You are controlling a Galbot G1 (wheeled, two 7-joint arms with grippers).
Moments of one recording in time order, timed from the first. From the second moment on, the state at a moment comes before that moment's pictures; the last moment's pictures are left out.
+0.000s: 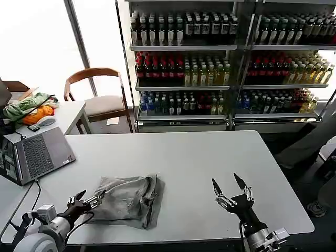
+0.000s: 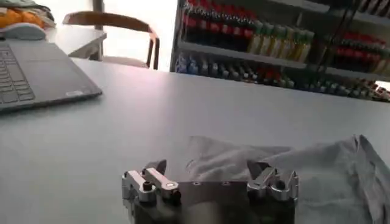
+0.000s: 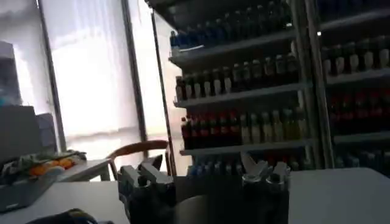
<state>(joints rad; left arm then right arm) 1.51 -0.99 -0.67 -1.97 -0.78 0.46 -0.02 -1.59 1.04 0.45 2.13 0.55 0.11 0.00</state>
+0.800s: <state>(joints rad) 1.49 -1.08 -0.63 -1.90 -0.79 0.42 0.01 -1.59 1.05 0.45 2.14 0.55 0.10 -0.01</state>
